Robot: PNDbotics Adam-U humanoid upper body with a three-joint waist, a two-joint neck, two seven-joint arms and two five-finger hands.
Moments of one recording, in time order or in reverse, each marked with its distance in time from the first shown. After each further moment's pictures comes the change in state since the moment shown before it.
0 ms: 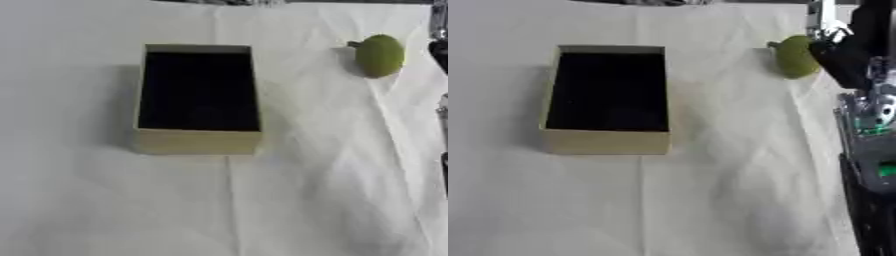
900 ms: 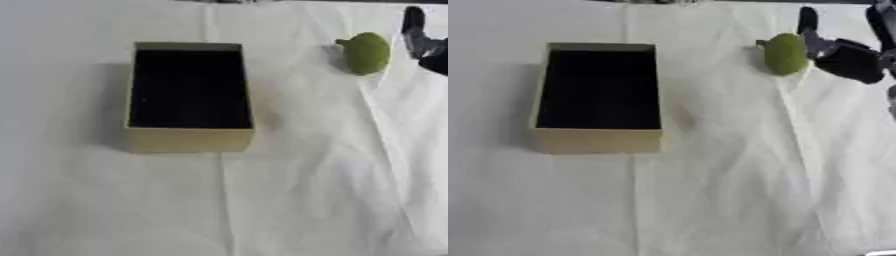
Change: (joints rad) left arm 0.021 0.036 0.000 0.000 -0.016 -0.002 0.002; right arm 0.127 -0.427 0.060 0.096 0.199 0.218 0.121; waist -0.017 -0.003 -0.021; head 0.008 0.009
